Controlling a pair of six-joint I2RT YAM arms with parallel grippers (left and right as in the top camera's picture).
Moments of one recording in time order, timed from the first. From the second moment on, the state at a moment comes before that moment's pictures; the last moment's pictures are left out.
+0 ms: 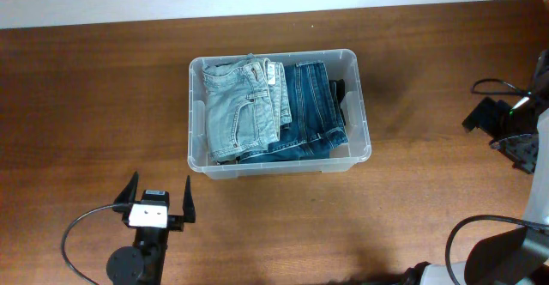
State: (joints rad) left arm 0.06 0.01 0.01 -0.06 0.15 0.14; right arm -0.51 1.59 1.57 -1.42 0.04 0.33
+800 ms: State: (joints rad) left arm 0.06 0.01 0.01 -0.06 0.15 0.14; right arm -0.37 1.06 1.55 -1.29 0.11 0.30
